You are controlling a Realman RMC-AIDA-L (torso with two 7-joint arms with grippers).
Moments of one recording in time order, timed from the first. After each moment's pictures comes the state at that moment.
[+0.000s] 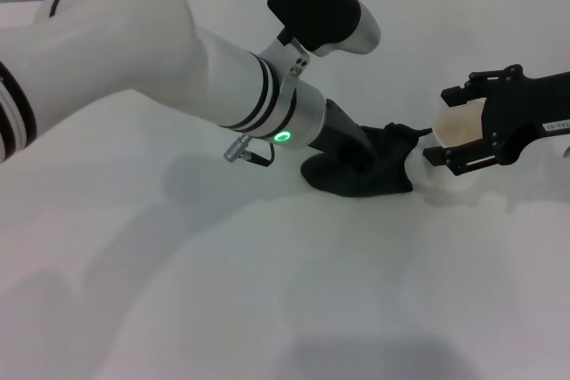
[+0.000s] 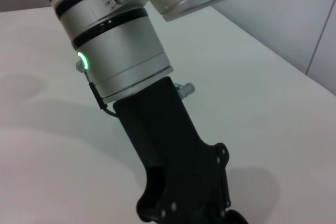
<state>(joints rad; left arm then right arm) -0.92 -2.09 1.95 0.78 2.00 0.76 -2.41 0.39 2.01 -1.19 -1.34 -2.07 -1.42 1.78</state>
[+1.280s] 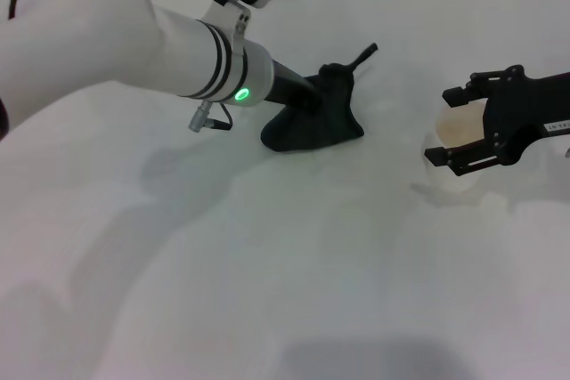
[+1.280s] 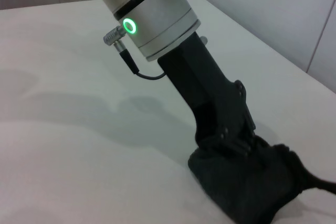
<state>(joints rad) -0.88 -2.09 1.81 0.76 2.24 0.66 -2.66 0.40 2.01 -1.19 -1.34 -2.07 -1.43 1.78</state>
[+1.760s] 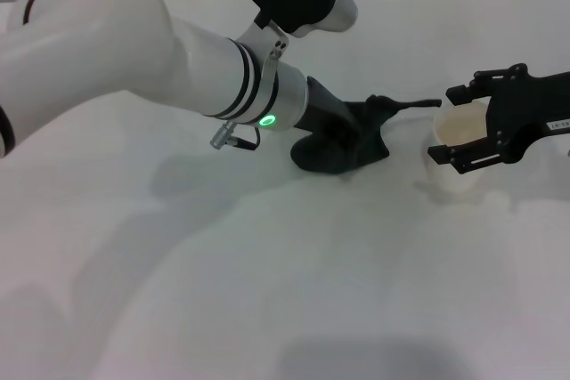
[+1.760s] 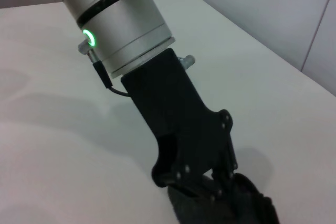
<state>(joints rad) -0.86 -2.09 1.89 0.85 2.11 0.73 -2.48 0.39 2.01 -1.18 -1.34 -2.08 -1.43 1.78</state>
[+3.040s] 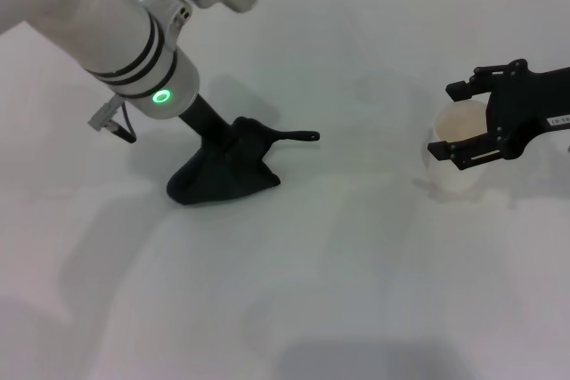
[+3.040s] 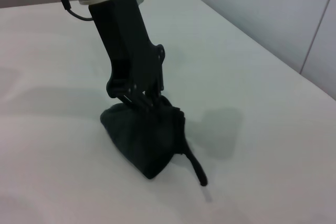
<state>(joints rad) -0.84 -2.08 1.60 1.05 2.63 1.30 -2.78 0.40 2.00 -1.18 -1.34 -2.08 -1.43 1.78</state>
